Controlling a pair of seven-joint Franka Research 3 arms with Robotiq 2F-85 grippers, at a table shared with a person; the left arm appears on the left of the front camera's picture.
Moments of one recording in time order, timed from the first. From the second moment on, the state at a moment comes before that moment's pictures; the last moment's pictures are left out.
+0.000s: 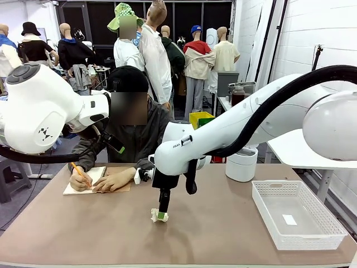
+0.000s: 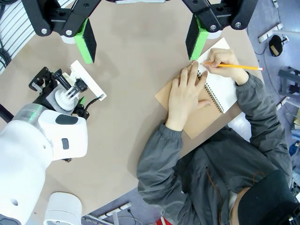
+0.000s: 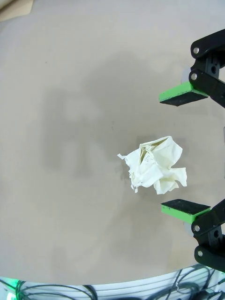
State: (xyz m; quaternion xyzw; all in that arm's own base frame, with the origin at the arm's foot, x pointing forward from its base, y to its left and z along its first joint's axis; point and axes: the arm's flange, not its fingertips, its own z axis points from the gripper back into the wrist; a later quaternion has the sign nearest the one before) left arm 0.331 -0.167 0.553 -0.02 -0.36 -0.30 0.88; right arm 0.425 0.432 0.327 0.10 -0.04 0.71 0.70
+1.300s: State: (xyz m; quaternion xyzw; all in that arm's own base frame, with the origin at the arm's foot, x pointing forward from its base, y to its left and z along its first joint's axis) left arm 0.331 -0.167 0.553 -0.02 -0.36 -0.30 0.88; right arm 0.441 0.444 0.301 0.11 -0.01 0.70 0.71
